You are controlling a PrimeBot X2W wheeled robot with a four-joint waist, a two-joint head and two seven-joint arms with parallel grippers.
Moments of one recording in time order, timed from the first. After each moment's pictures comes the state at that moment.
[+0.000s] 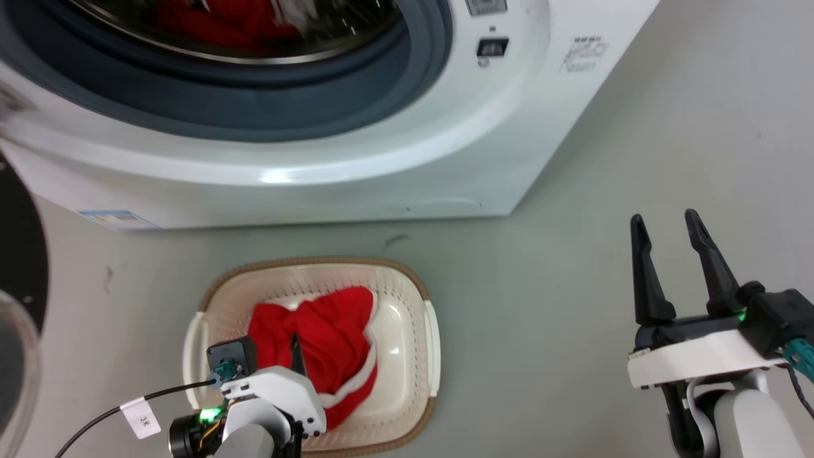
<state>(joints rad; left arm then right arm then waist) -0.38 0.05 -0.19 0.94 -0.44 0.15 -0.26 -0.16 -0.05 0.02 0.06 0.15 0.13 -0.24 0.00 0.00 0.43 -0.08</state>
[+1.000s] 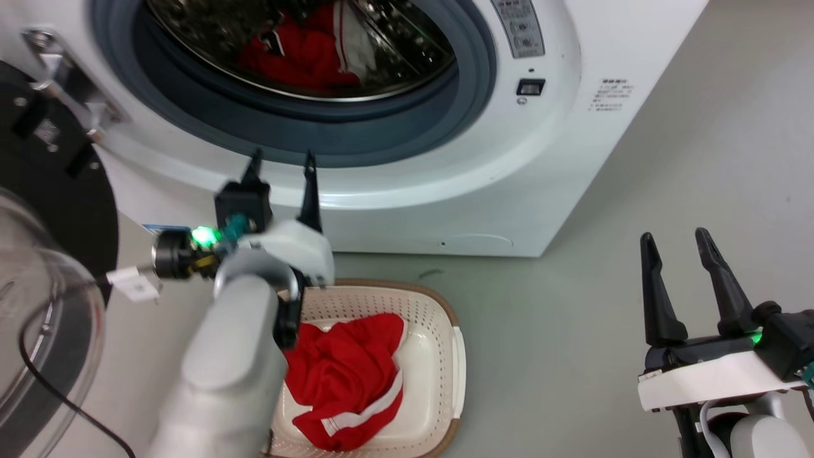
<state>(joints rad) -0.61 0.06 -0.19 0.64 -0.17 0.10 -0.26 -0.06 -0.05 -0.01 -0.07 0.17 0.13 -0.17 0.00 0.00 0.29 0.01</state>
